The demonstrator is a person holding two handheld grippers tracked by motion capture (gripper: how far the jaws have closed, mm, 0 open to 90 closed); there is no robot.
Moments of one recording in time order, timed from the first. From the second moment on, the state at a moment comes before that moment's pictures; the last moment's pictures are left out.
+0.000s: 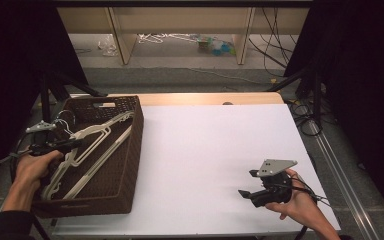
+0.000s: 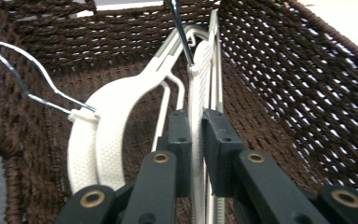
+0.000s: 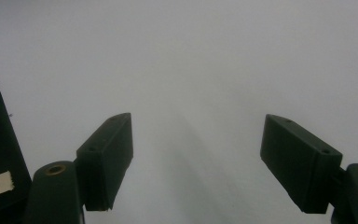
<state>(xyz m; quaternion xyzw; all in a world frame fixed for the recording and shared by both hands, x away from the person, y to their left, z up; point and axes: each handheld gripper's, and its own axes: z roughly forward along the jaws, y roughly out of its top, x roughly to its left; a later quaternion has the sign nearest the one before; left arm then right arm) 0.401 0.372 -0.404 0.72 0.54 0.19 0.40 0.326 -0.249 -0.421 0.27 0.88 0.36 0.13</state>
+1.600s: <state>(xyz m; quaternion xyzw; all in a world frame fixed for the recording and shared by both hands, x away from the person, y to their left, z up) 0.386 0.371 -0.401 0.70 0.56 0.25 0.36 0.327 -0.247 -0.425 0.28 0.88 0.36 0.12</state>
